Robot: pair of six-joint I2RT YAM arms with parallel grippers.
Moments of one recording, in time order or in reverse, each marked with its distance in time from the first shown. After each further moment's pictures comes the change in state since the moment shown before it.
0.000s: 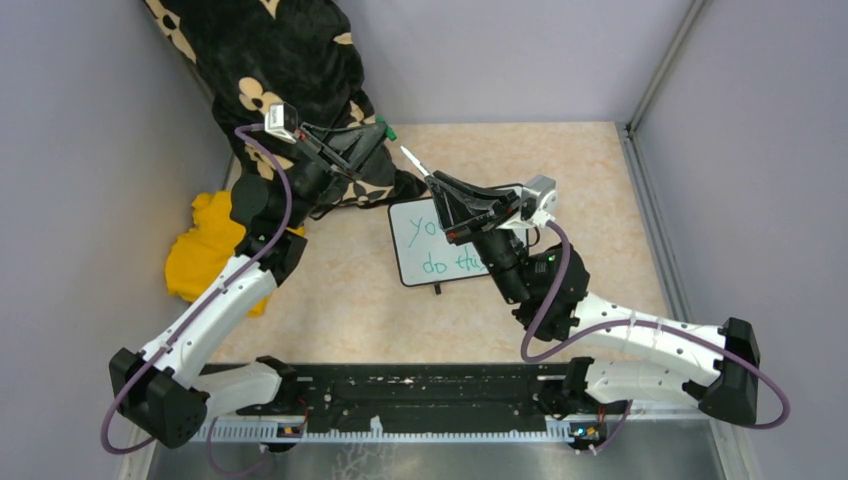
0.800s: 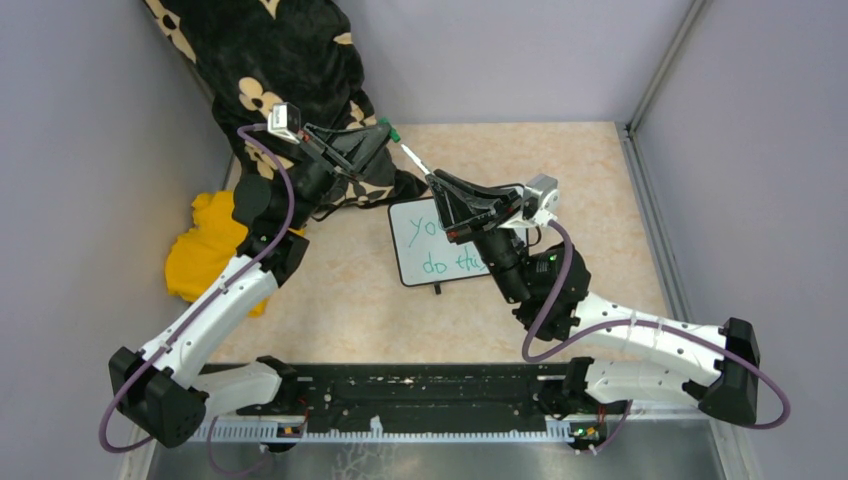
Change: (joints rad) left arm -0.027 0.003 0.005 -0.008 -0.012 0.029; right arm 0.000 0.000 0.007 0.003 0.000 0.000
